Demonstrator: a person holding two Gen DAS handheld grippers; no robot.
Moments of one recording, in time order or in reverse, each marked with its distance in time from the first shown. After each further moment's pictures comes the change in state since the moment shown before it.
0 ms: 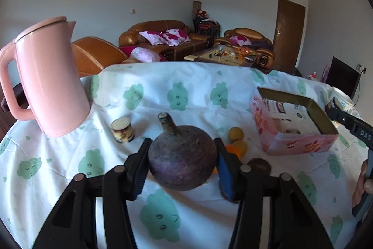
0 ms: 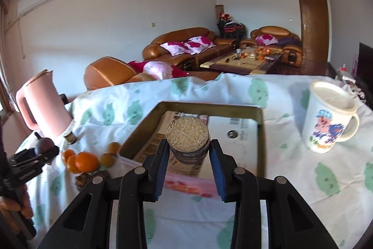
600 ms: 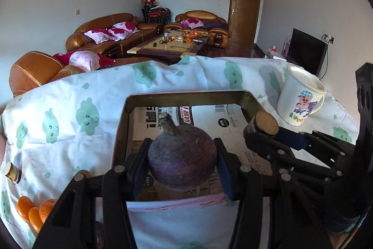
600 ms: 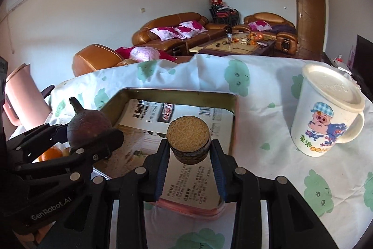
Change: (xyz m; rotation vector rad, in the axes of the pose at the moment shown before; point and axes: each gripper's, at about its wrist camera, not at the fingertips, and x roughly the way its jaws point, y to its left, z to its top) left arm 0.085 -0.180 0.034 0.146 0.123 -0.207; right arm 0.044 -0.050 -0.004 0.026 0.121 -0.029
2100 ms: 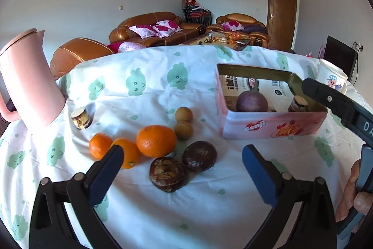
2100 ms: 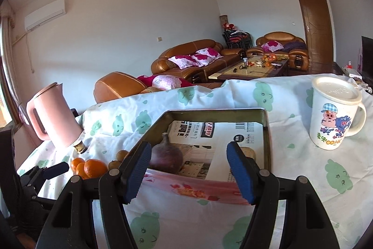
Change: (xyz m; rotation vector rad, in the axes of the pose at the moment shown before) left arm -0.085 0.076 -0.082 -0.082 -0.011 0.255; right arm -0.052 0.045 -0.021 0.002 -0.198 0.150
